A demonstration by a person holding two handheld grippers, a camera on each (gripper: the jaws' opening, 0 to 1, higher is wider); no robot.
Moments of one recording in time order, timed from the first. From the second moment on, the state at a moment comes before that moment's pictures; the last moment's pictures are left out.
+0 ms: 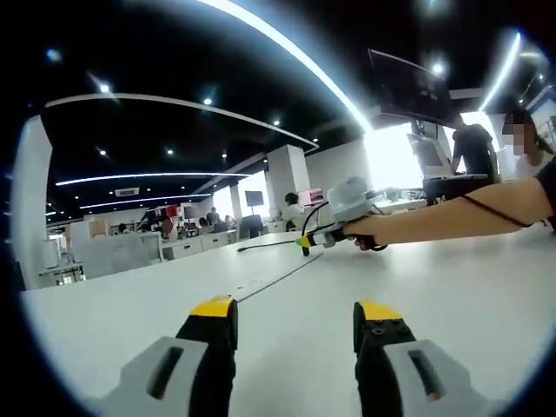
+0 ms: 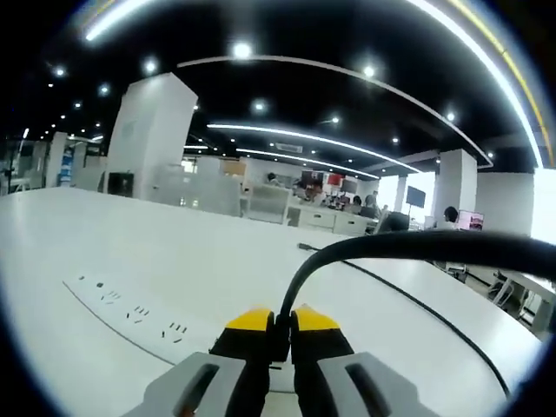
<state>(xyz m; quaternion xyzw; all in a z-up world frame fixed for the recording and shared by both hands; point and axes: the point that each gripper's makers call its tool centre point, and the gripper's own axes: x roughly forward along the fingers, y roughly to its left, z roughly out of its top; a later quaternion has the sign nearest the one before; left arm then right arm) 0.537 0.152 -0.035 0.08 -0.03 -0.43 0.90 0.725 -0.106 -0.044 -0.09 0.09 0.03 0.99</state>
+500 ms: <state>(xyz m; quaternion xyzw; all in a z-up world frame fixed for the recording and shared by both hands) 0.537 0.151 -0.036 0.08 -0.03 -0.44 0.90 0.730 -0.105 -0.042 -0.13 0.10 0.03 0.99</state>
